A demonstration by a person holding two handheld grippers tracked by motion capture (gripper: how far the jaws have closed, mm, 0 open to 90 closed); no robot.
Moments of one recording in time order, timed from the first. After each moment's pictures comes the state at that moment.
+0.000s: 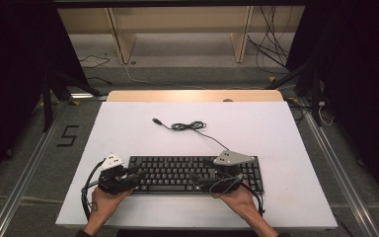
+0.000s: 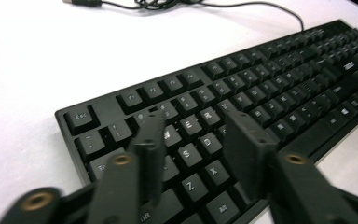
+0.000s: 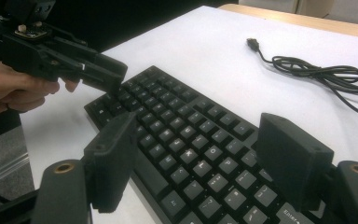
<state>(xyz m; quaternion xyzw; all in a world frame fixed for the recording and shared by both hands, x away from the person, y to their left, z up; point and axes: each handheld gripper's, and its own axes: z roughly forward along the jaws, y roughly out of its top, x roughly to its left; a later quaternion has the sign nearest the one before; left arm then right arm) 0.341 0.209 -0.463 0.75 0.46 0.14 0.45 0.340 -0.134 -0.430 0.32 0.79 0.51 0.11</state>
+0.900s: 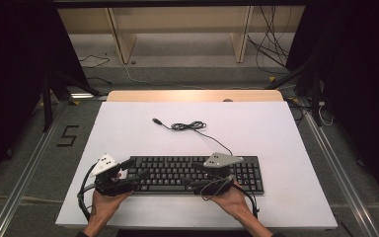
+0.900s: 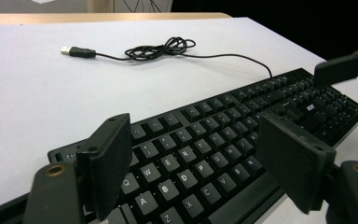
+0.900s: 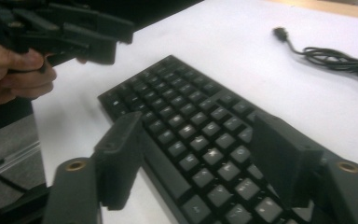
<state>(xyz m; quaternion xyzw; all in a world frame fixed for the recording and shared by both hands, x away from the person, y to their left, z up) 0.329 0.212 -0.453 0.71 0.43 0.16 0.53 0.341 -0.112 -0.440 0.30 0.81 0.50 0.08</state>
